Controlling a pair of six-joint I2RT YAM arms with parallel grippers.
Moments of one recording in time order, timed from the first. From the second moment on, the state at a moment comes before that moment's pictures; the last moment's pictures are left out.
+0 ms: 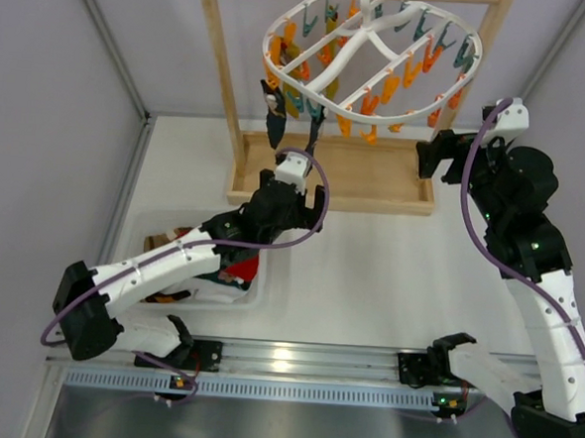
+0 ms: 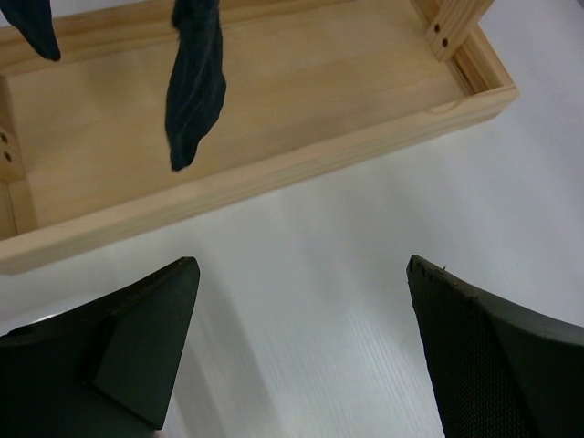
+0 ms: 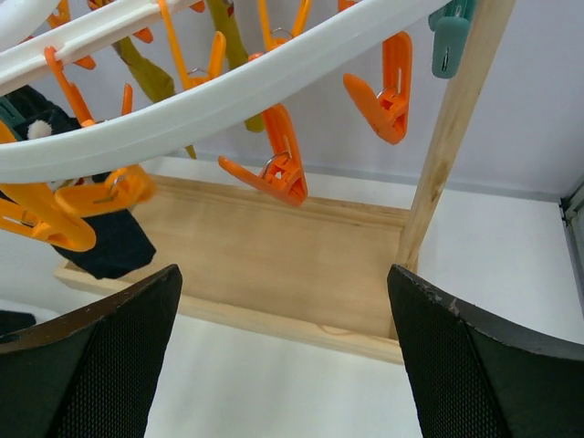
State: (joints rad) left arm -0.91 1.27 1.06 -0.20 -0.42 -0.35; right arm 0.30 0.96 1.33 -0.42 0.05 0.08
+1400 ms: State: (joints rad) left arm -0.77 1.60 1.07 0.34 -0.37 -0.25; right arm 0.29 0.90 1.33 -0.39 -0.30 0.24
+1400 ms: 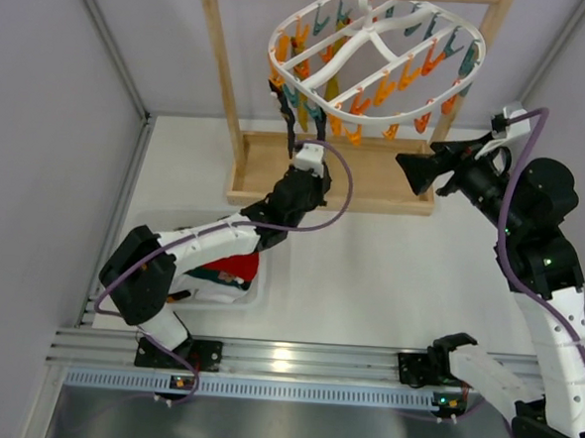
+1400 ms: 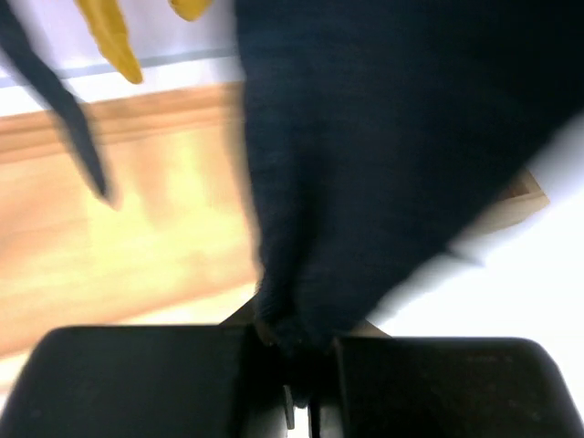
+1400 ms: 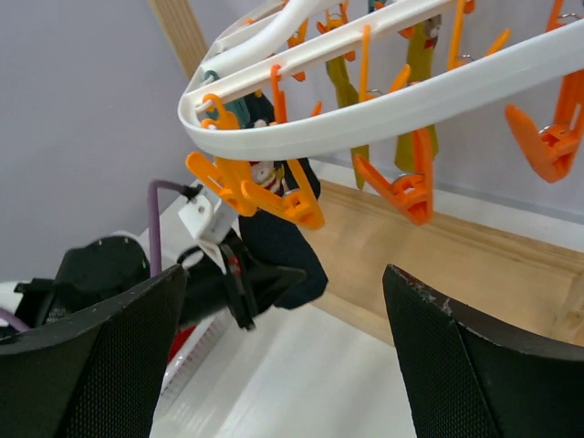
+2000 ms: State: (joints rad) left arm -1.12 1.92 1.59 0.04 -0.95 -0.13; right arm 0.58 1.08 1.63 -0.56 -0.11 0.17
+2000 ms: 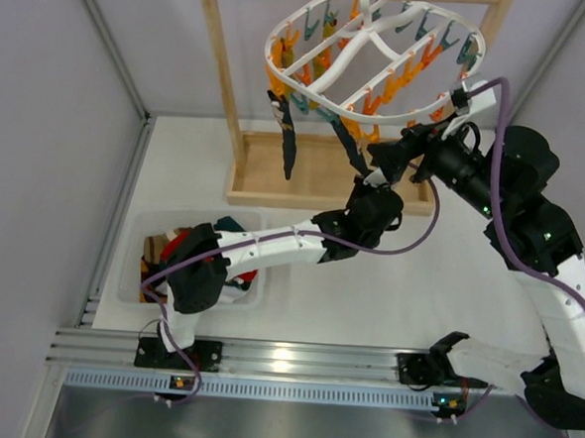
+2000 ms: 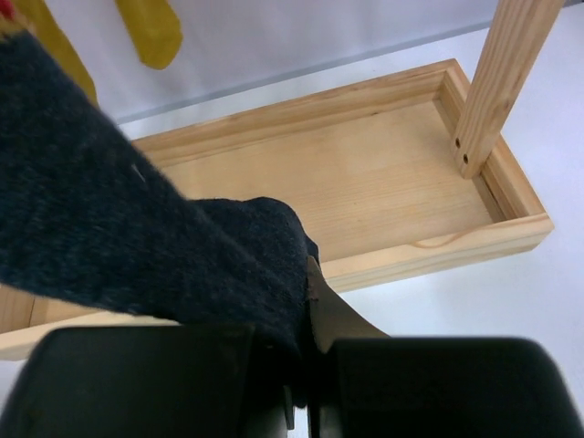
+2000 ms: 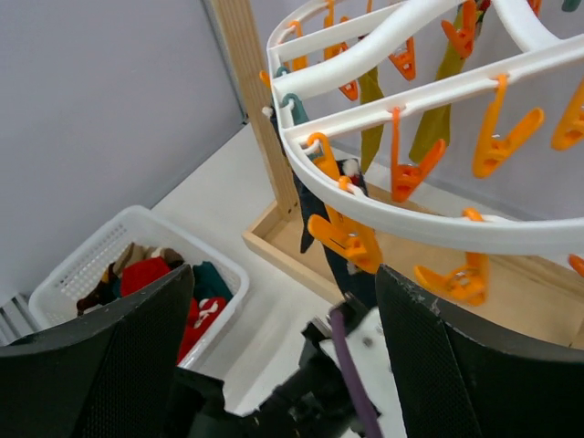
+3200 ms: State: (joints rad) left arm -1.00 1.85 1.43 -0.05 -0.92 -0.20; right arm 0.89 1.47 1.88 -0.63 0.33 0.04
